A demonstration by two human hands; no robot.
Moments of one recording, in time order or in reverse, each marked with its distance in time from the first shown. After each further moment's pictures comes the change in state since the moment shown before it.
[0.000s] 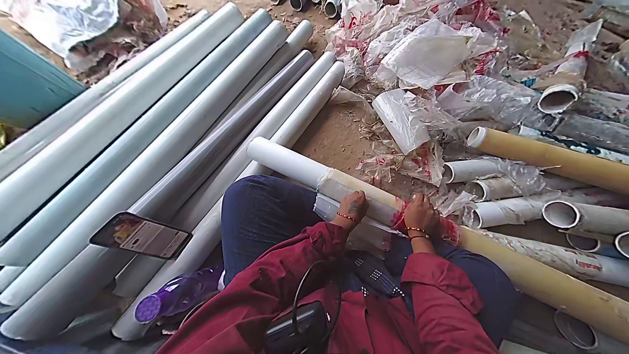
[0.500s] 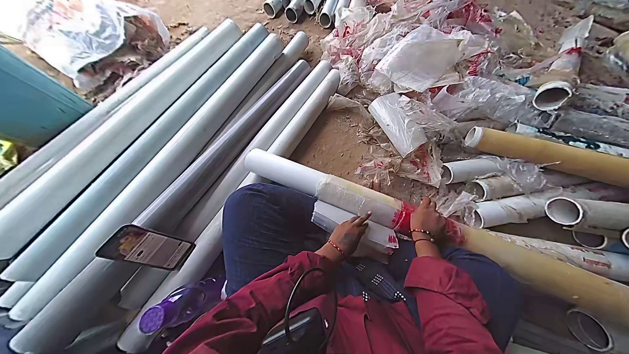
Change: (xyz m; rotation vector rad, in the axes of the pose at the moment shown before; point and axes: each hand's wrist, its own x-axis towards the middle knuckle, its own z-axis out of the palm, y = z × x) left_hand -0.036 -0.042 0.047 0.081 0.004 0.462; right_hand 0.003 0.002 -0.020 -0.183 -0.231 0.168
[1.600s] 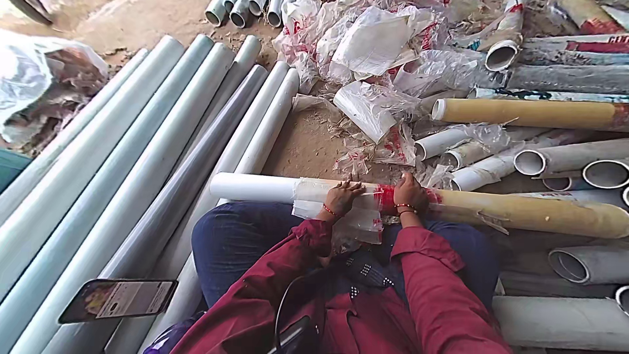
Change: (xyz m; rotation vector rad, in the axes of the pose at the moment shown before) left_hand 0.090 0.007 -0.036 0.253 0.000 0.042; right_hand 0.035 0.016 0.010 0.332 0.156 0.041
